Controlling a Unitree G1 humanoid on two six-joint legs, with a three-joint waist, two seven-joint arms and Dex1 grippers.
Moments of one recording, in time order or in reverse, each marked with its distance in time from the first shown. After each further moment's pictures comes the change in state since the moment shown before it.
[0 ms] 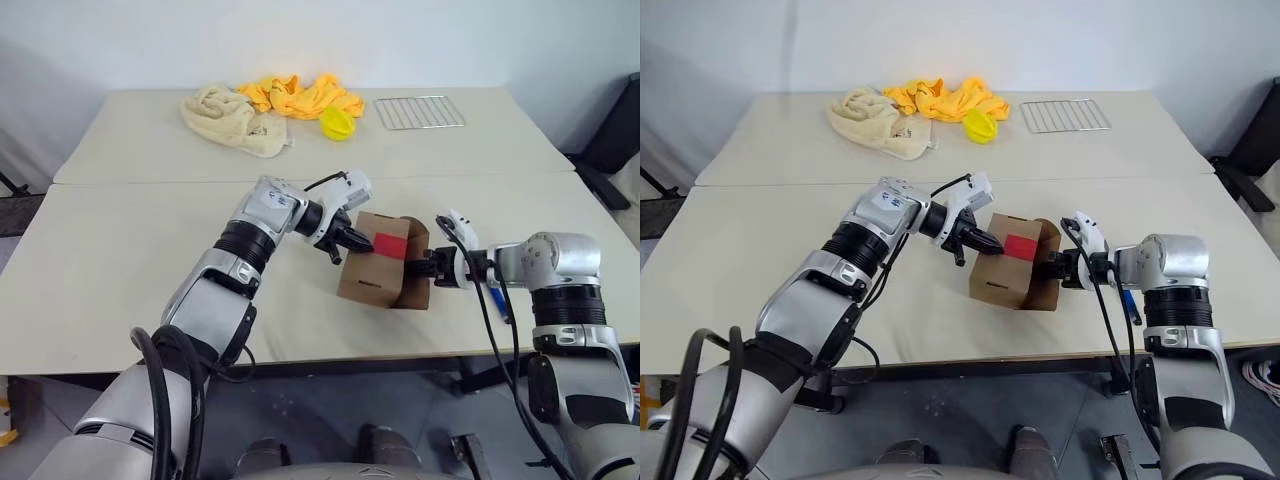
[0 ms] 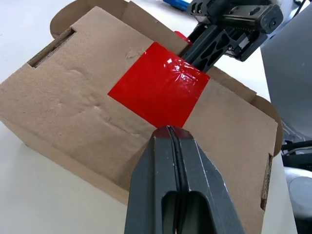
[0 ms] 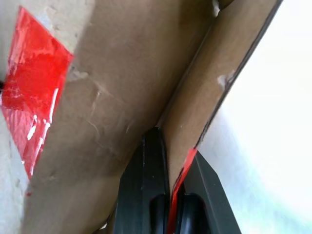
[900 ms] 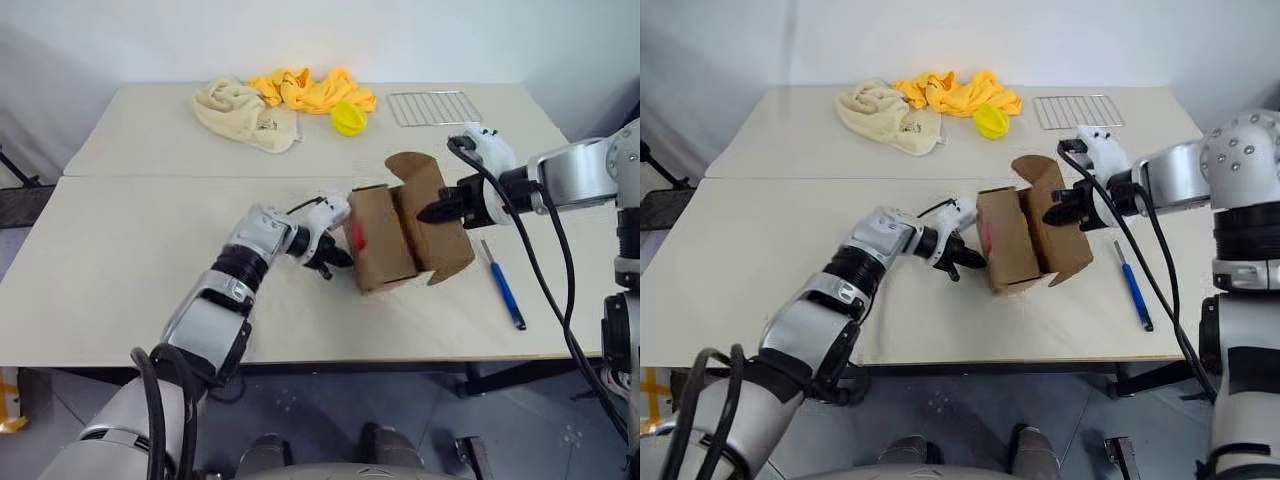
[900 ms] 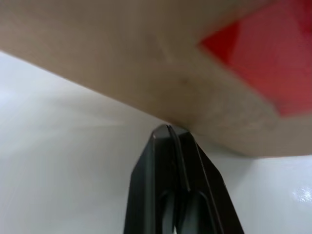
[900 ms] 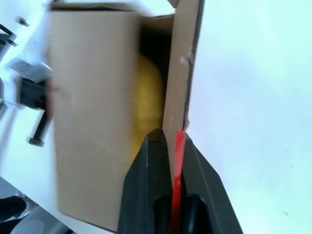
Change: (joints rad) left arm 0.123 -0.004 0.035 -0.048 0.016 0.077 0.153; right arm -0.352 -0.285 0.261 -0.068 0.733 0.123 -0.560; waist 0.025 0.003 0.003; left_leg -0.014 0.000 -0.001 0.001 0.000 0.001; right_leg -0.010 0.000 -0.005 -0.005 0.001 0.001
